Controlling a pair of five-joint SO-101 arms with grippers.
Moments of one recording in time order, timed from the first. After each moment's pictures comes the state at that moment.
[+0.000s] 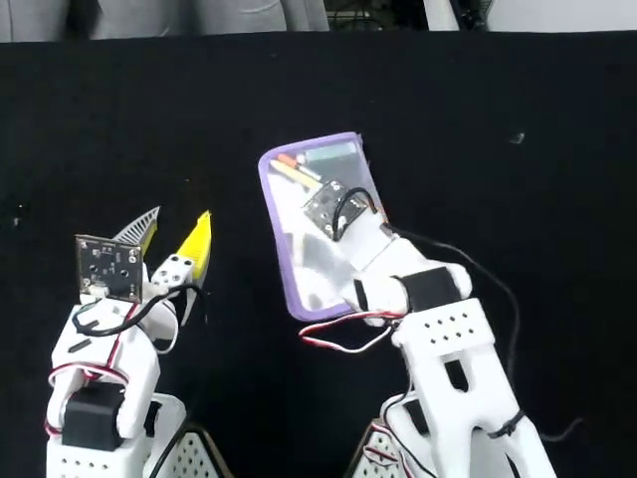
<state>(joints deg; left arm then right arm) 1.1 -100.1 70.3 50.2 -4.1 -14.3 -46.3 56.7 63.7 29.2</state>
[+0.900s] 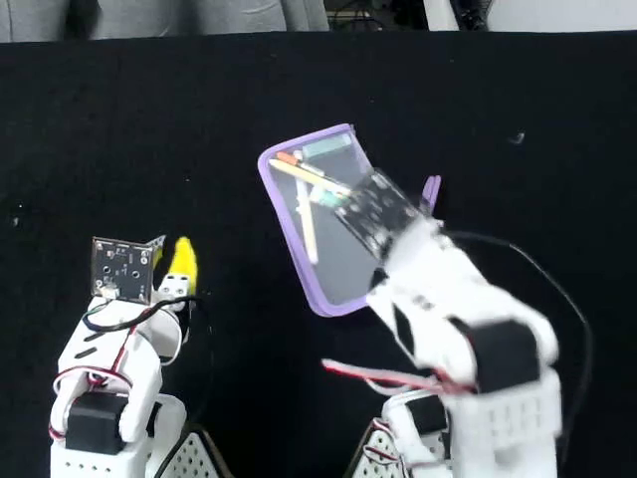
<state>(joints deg) 1.1 -104.2 73.4 60.4 -3.9 -11.2 -63.1 33.0 90.8 28.5</state>
